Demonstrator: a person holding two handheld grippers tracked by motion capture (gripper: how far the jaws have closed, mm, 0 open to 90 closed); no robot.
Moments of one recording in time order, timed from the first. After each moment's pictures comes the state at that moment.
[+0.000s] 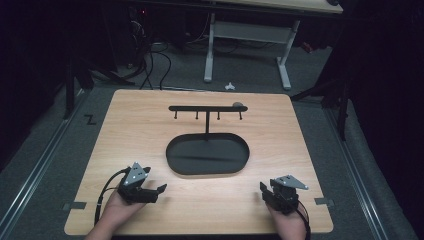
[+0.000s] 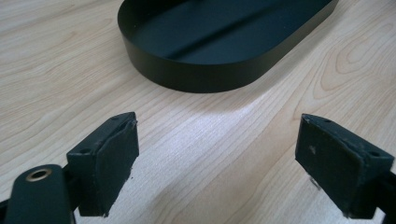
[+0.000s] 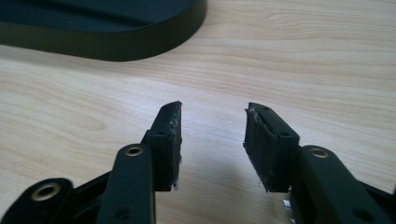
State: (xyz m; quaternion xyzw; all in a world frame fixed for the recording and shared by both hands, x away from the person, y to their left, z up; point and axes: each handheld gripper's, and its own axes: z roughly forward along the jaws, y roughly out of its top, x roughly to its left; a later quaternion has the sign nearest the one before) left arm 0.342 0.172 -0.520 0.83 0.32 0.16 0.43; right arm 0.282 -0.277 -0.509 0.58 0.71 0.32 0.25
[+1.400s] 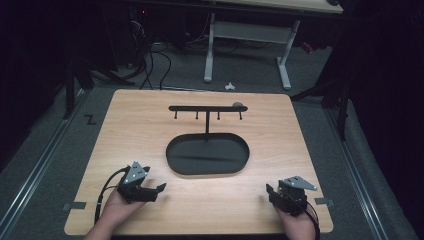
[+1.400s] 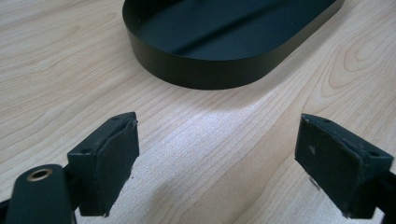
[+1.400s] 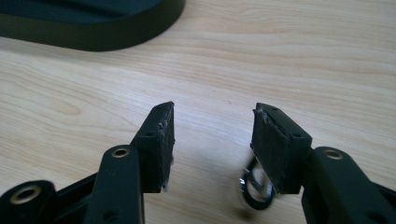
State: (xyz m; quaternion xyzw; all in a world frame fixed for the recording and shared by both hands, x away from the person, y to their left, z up) left arm 0.346 0.174 -0.522 0.83 0.33 0.16 0.43; right arm 0.275 -0.299 -0.502 0.58 0.71 0.31 0.26
